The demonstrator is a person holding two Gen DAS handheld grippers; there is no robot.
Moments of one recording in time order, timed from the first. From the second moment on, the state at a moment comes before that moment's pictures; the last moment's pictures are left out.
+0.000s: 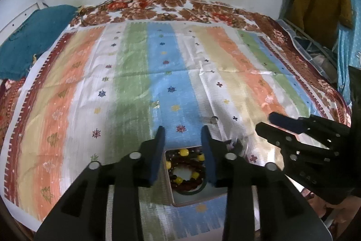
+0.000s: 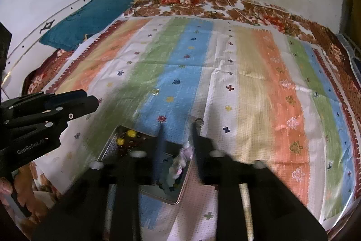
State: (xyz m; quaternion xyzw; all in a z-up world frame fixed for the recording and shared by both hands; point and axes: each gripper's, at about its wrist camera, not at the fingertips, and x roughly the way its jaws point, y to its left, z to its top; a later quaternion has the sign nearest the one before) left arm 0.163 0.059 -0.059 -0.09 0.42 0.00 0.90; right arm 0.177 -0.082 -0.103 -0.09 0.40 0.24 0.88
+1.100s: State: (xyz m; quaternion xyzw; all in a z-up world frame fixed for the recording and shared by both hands) left arm 0.231 0.081 -0.095 -0.11 0.47 0.03 0.87; right arm 0.225 -0.070 -0.130 -0.09 0.46 0.24 0.85
